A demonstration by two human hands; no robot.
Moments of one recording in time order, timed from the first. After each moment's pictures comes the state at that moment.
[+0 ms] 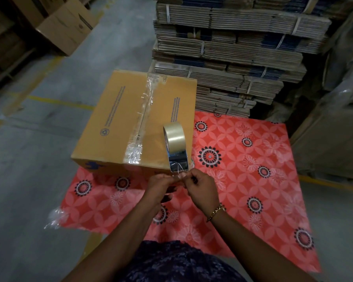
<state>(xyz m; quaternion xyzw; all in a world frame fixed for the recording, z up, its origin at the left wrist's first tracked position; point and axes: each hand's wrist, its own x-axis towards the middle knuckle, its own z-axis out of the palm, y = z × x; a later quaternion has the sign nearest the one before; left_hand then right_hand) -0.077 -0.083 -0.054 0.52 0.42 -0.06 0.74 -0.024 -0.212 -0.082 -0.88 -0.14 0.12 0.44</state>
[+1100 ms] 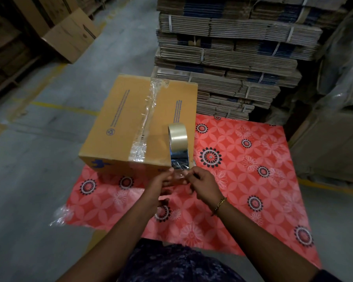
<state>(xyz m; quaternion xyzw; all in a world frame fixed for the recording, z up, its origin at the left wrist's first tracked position) -0.099 -0.070 -0.065 0.51 0.44 -0.13 0.73 -0.025 -0.213 -0.073 -0.81 -0.12 0.24 0.52</state>
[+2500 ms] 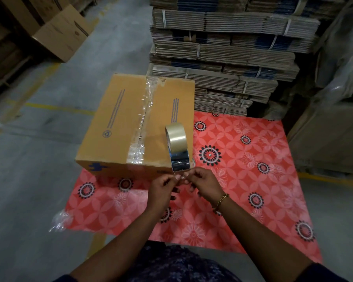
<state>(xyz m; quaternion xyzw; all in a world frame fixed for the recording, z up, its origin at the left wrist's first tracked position) -0.101 -0.082 -0.096 0.66 0.32 0.03 0.68 -0.016 -0.216 -0.074 -0.76 -0.06 0.30 0.57</state>
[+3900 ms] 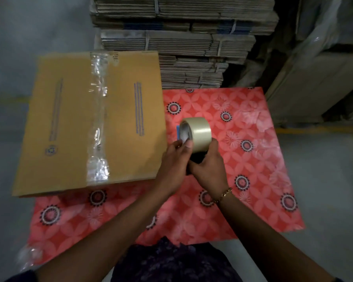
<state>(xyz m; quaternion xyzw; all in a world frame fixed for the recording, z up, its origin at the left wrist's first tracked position) 0.028 -0.109 -0.074 0.71 0.20 -0.12 0.67 0.038 -0.229 -0.052 -0.87 0.03 0.08 0.49</state>
